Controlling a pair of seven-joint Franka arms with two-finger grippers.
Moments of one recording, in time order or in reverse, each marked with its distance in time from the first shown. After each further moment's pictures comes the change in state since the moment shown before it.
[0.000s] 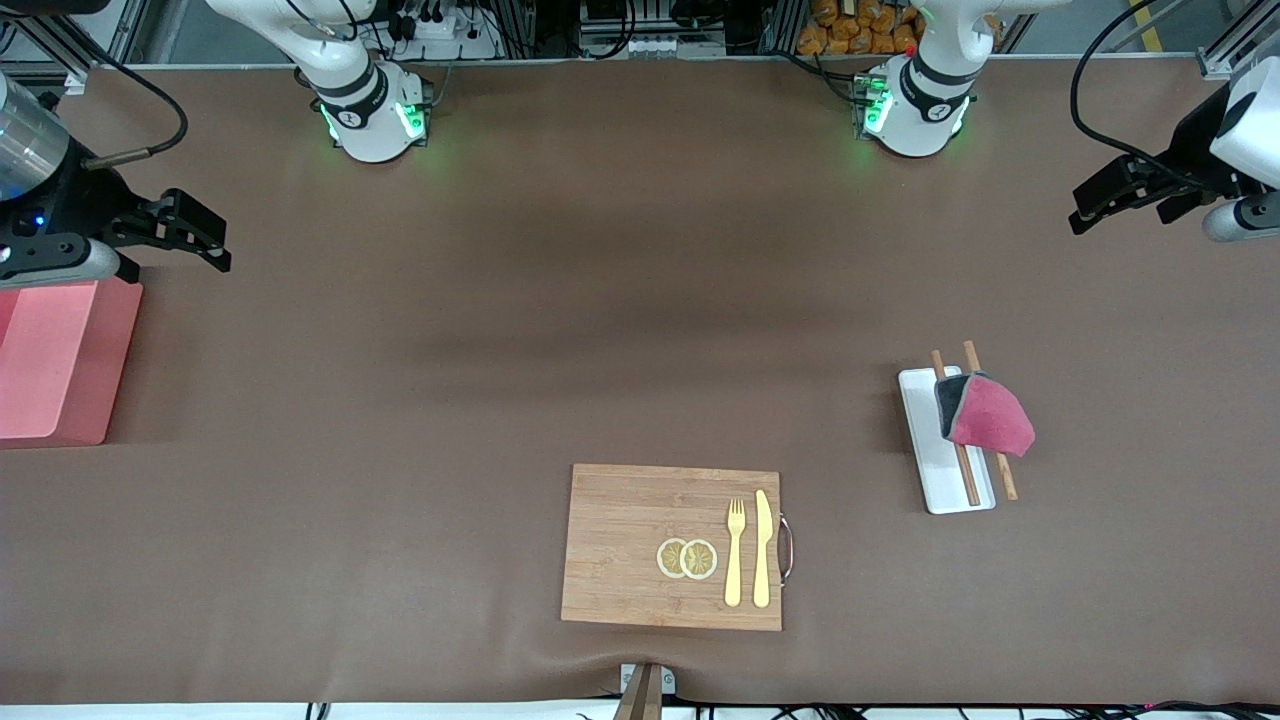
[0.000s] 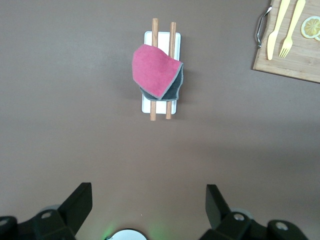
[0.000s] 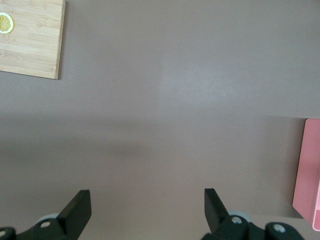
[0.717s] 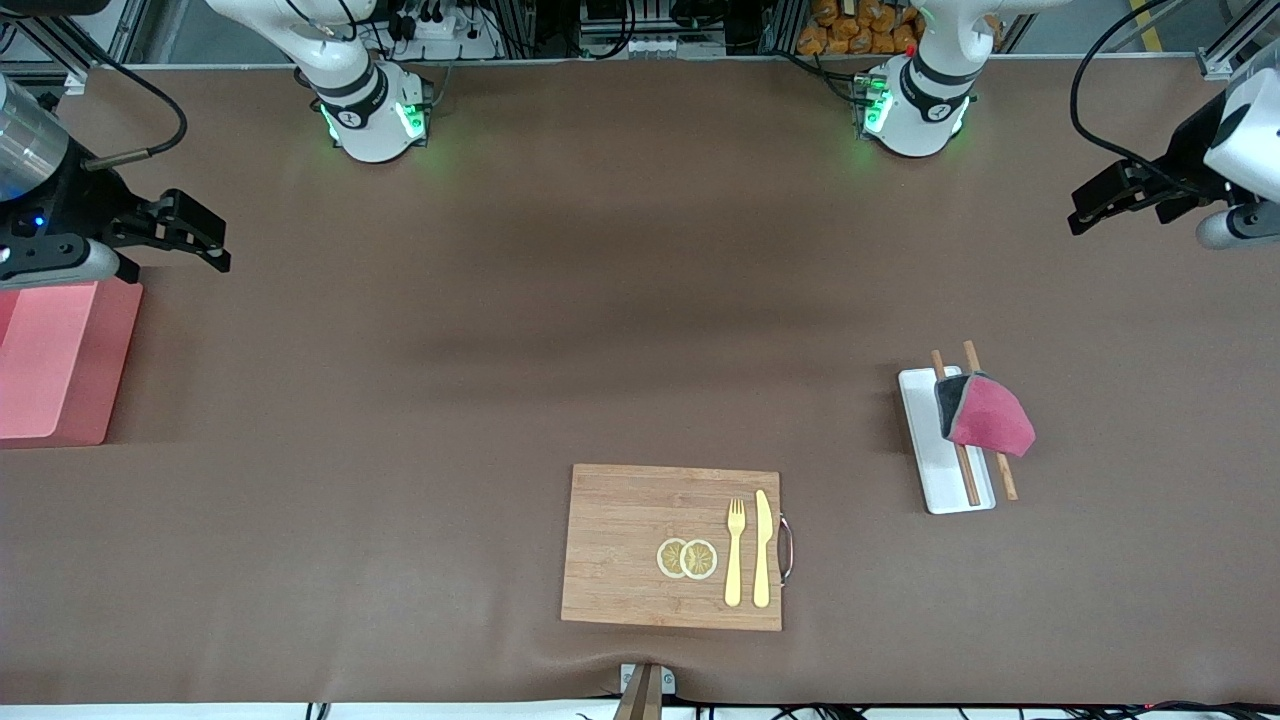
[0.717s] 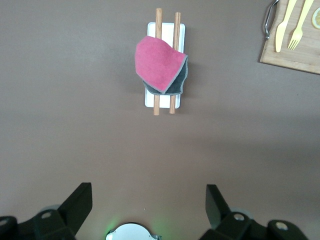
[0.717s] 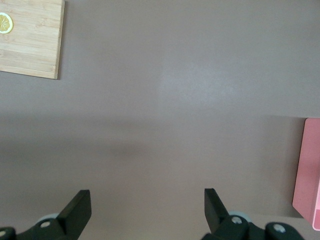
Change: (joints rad) left arm 0.002 0.026 0.000 0.001 0.007 -0.023 0.004; right arm 0.000 0.000 -0.001 -0.001 0.000 0.000 0.000
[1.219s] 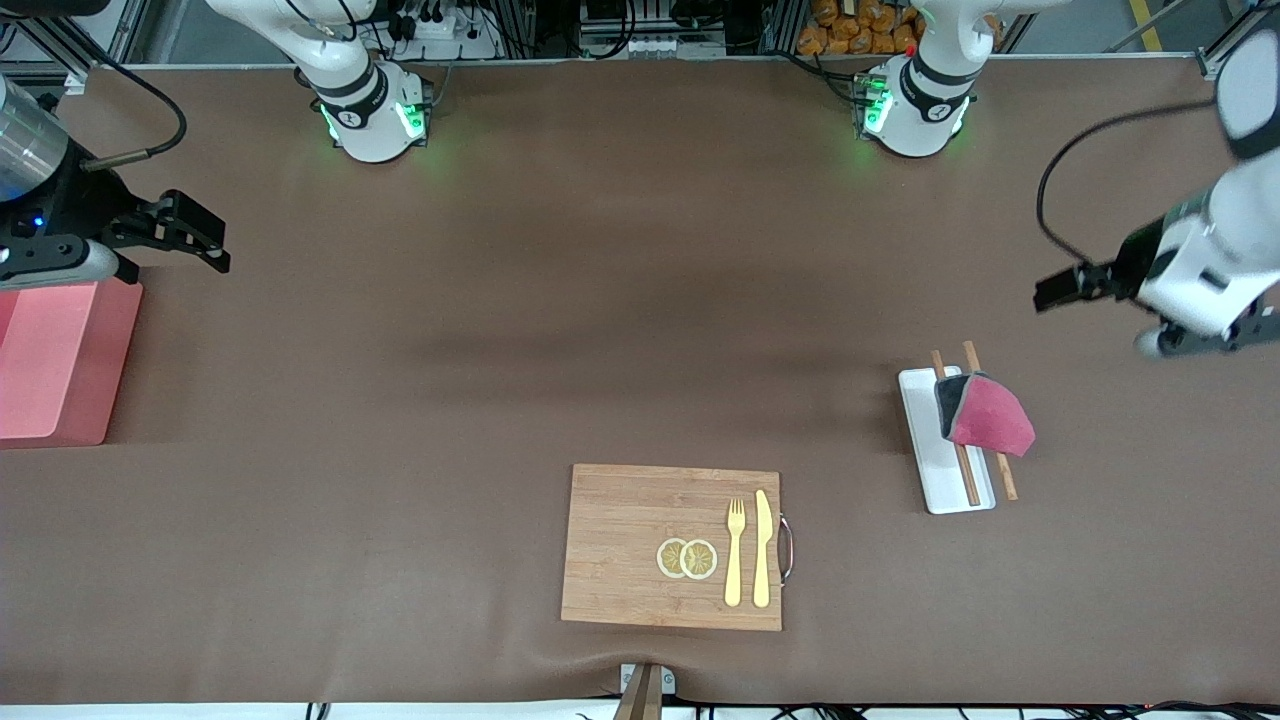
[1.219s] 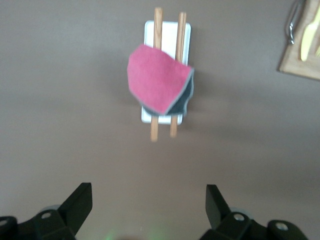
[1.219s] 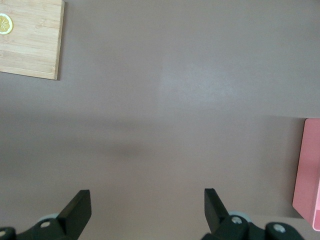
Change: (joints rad) left arm 0.013 0.218 0.006 -0.002 0.002 0.163 0.001; right arm 0.000 0.000 -0.002 0.000 0.000 0.003 0.000
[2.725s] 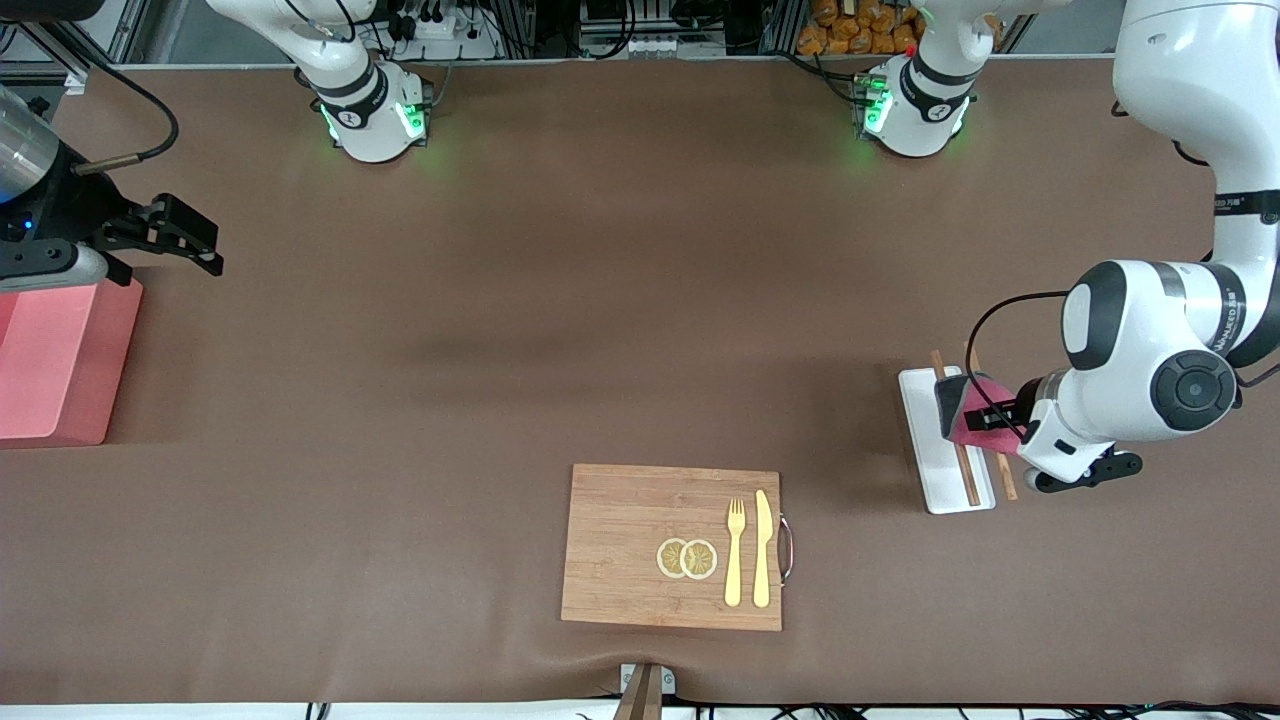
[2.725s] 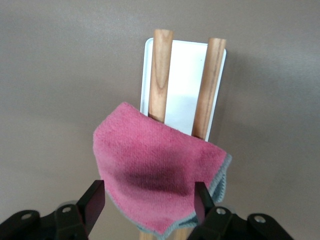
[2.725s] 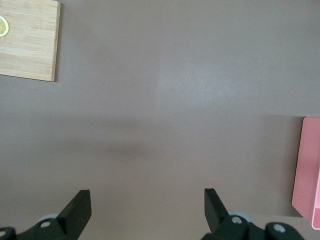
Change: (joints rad) left arm -0.012 0.351 -0.001 0.013 0.093 0.268 -0.098; right arm -0.006 0.003 -0.006 0.000 0.000 0.002 0.000
